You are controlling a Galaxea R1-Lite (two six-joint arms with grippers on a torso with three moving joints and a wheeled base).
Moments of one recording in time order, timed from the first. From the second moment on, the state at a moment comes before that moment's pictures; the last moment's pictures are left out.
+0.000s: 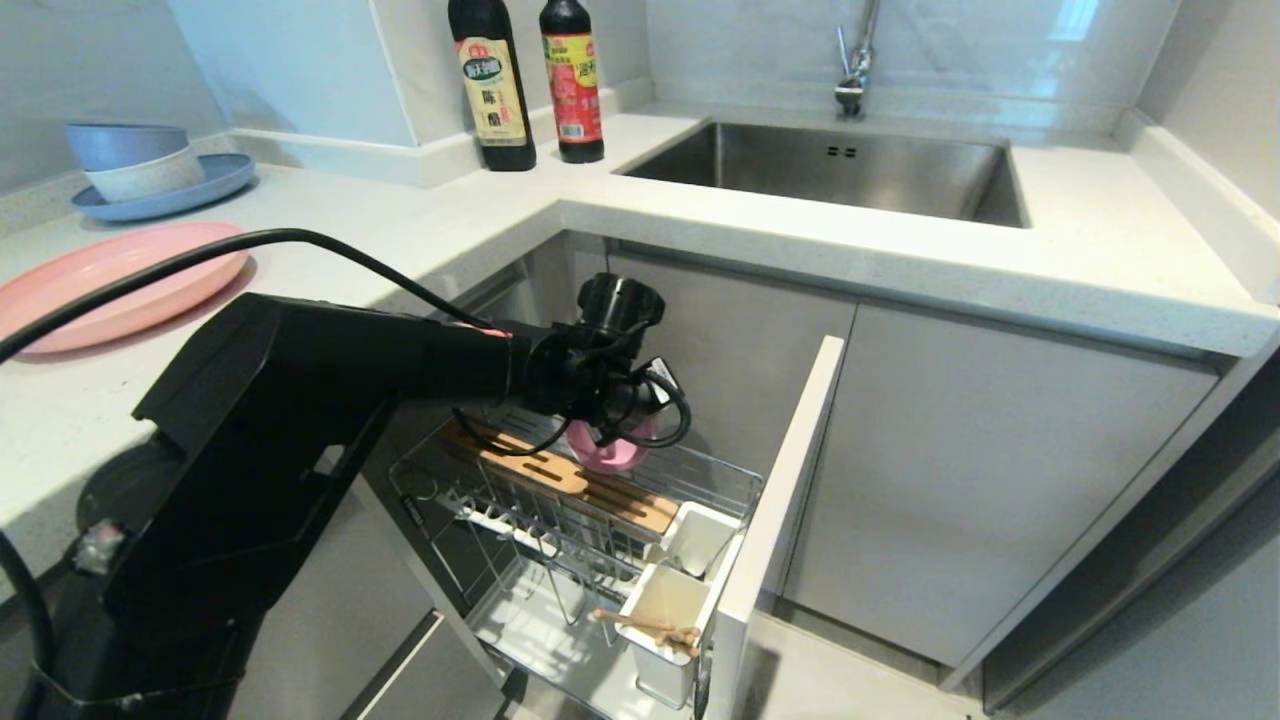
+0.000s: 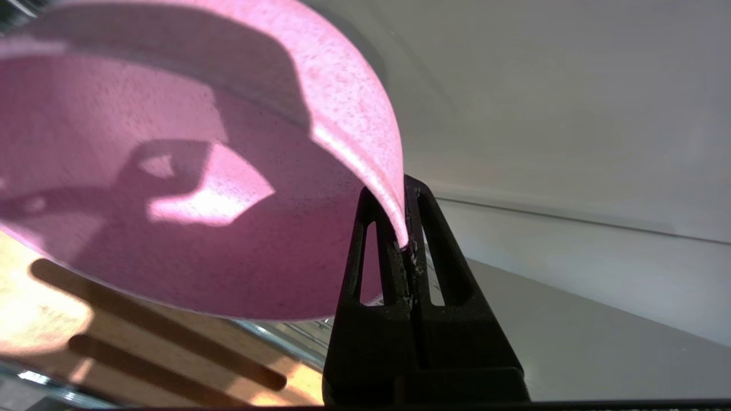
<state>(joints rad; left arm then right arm) -0.58 2.30 -1.83 0.21 0.19 -0.80 0.01 0.00 0.00 0.00 0.00 0.02</state>
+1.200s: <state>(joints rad) -0.75 1.52 -1.62 0.22 0.29 -0.61 0.01 0.00 0.00 0.00 0.00 0.02</state>
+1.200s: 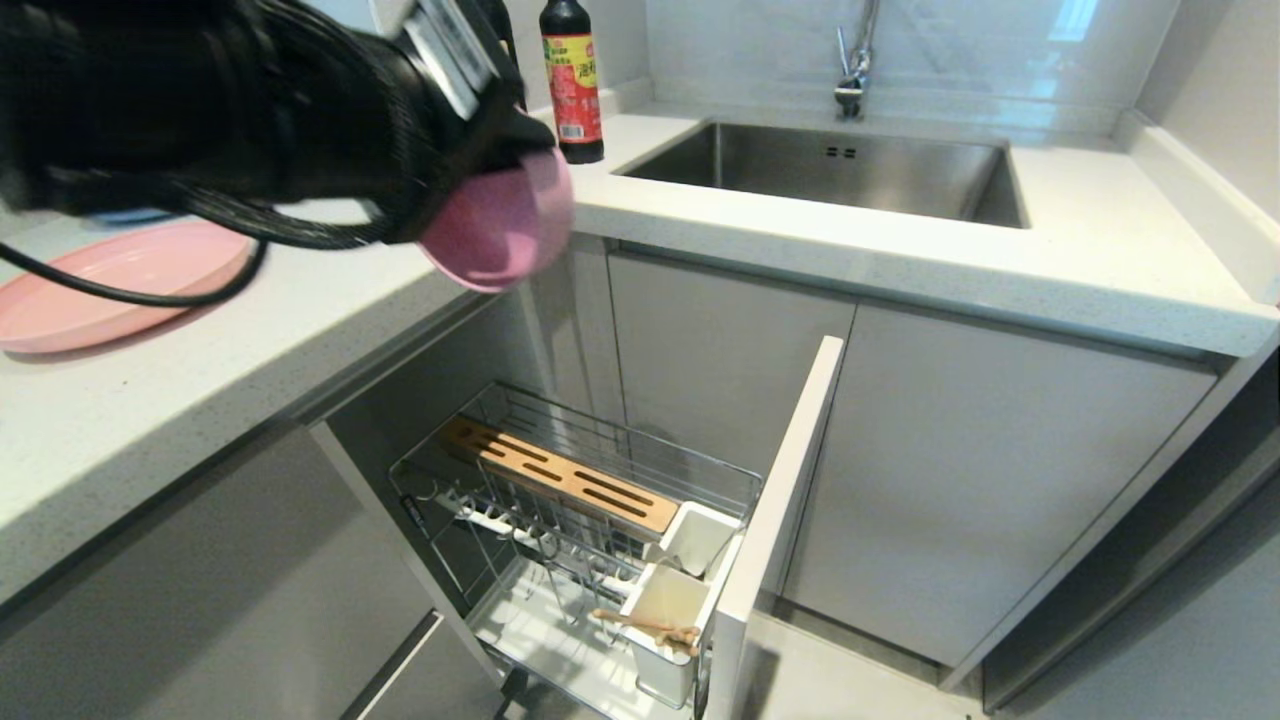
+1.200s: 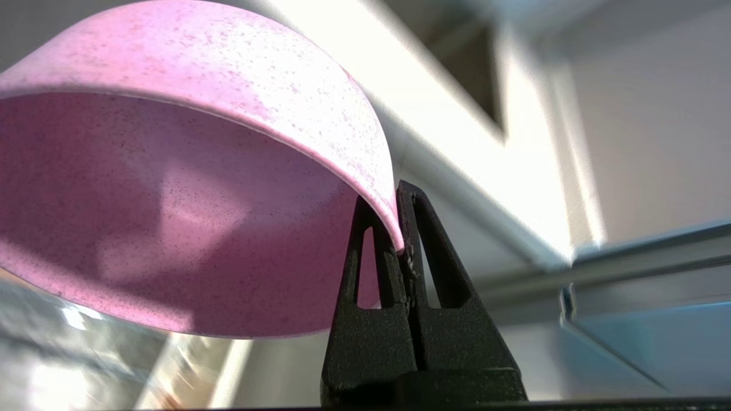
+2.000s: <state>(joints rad) 0.35 1.17 -1.57 0.32 0.16 -0.11 0.01 0.00 0.00 0.00 0.00 0.02</state>
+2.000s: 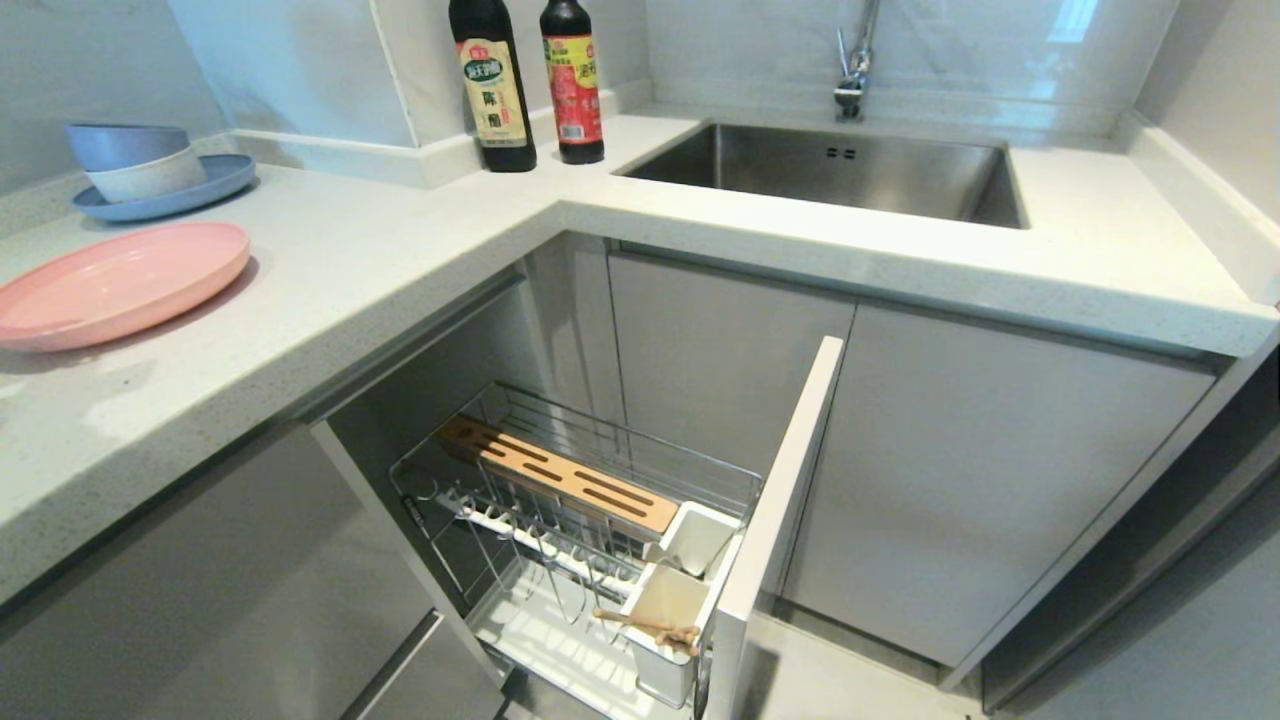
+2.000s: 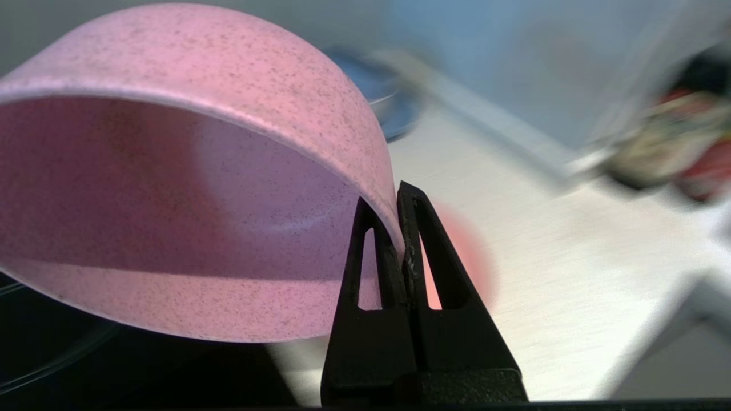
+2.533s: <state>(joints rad) 0.47 1.34 -1.94 1.06 -0.16 0.07 0.01 0.00 0.00 0.00 0.00 0.02</state>
